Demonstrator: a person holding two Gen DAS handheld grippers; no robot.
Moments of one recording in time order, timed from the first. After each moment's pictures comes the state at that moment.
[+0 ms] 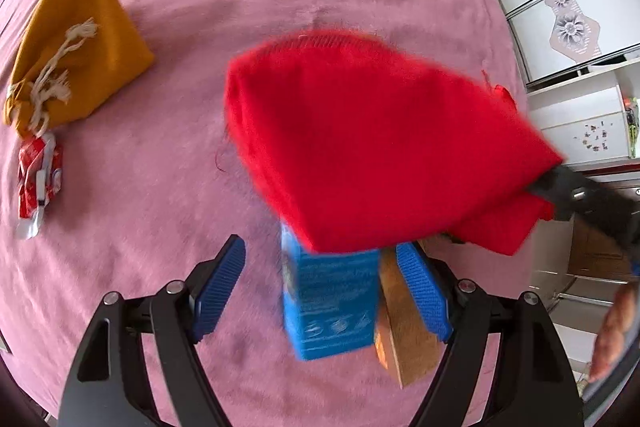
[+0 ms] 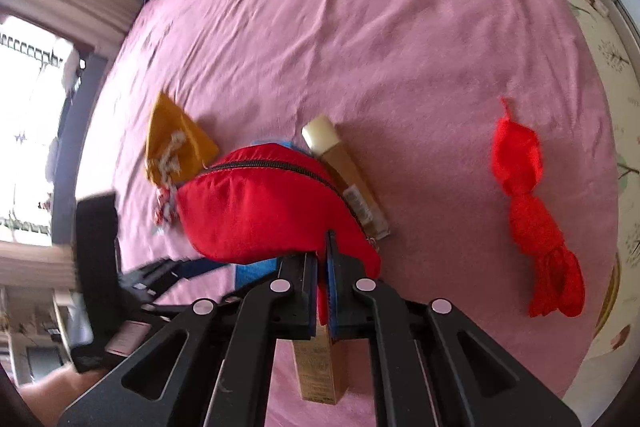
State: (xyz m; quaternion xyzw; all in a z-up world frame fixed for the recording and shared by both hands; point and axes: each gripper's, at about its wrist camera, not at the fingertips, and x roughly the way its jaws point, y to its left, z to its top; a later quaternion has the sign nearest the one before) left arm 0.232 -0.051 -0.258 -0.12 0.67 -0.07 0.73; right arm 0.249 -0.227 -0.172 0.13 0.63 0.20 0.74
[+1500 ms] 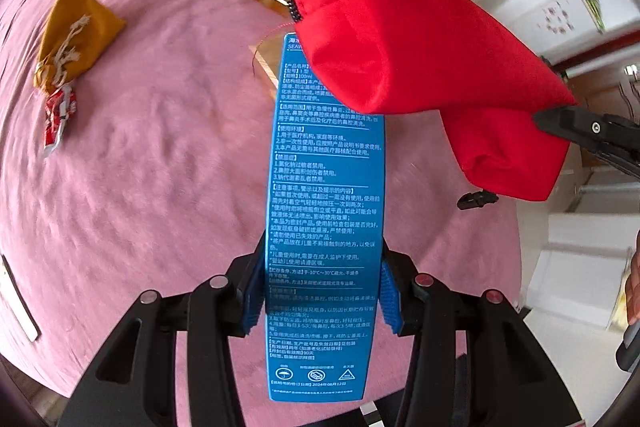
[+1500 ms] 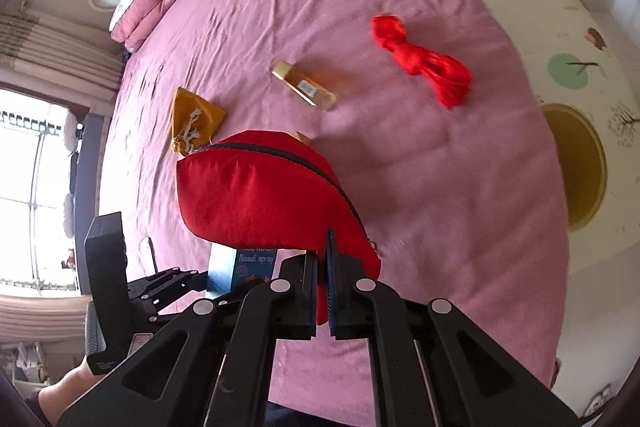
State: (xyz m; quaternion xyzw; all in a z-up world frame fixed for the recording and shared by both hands) left arm 0.075 -0.117 -0.188 0.02 0.69 -0.17 0.71; right arm 0.057 -0.310 -0.102 0.23 0.62 0.12 0.74
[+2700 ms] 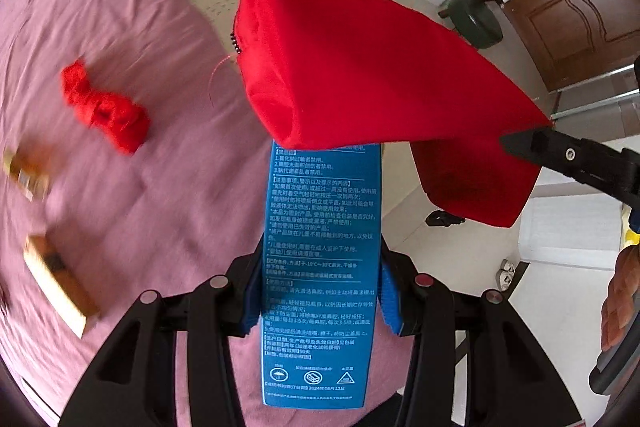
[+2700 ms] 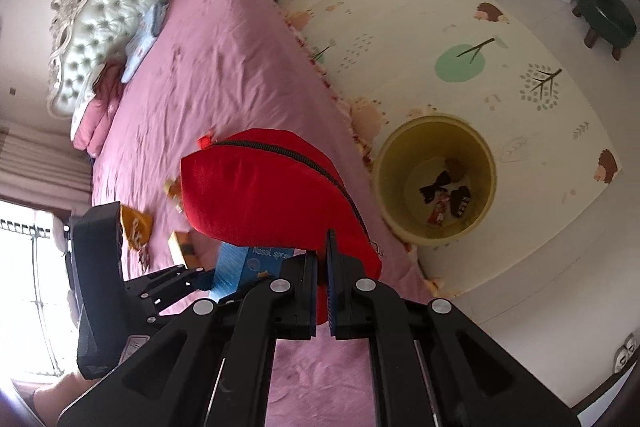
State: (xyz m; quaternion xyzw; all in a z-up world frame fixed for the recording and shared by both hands) left arm 0.091 -0.435 -0.179 0.11 0.67 -0.30 0.67; right arm 0.016 -0.593 -0.105 0.32 0.56 -0.01 0.76
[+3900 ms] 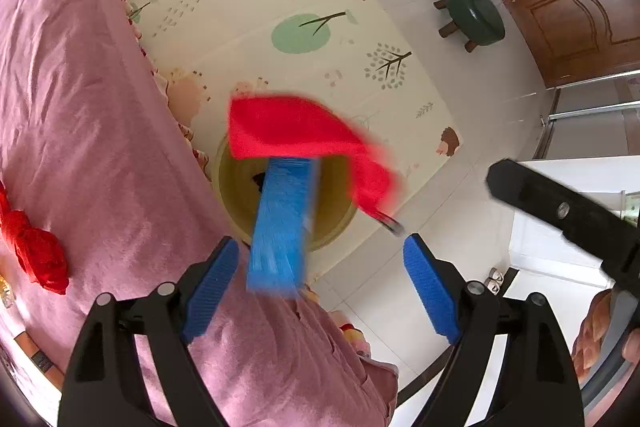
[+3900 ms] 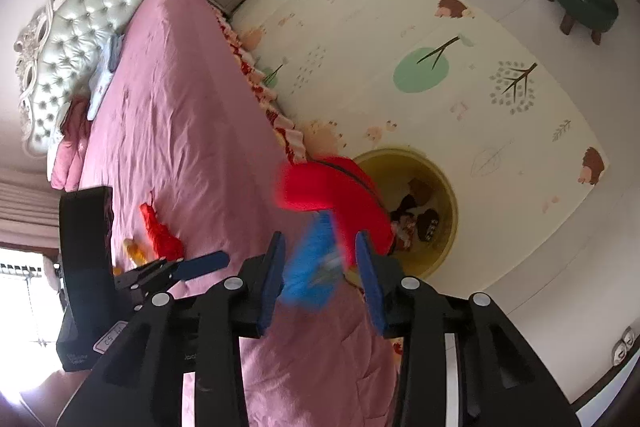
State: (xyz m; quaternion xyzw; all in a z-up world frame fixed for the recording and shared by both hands) left arm 0.169 -0.547 -0.233 0.11 0.70 -0.30 0.64; right arm 0.066 -0.696 -0.155 0.34 0.56 -0.06 0.75
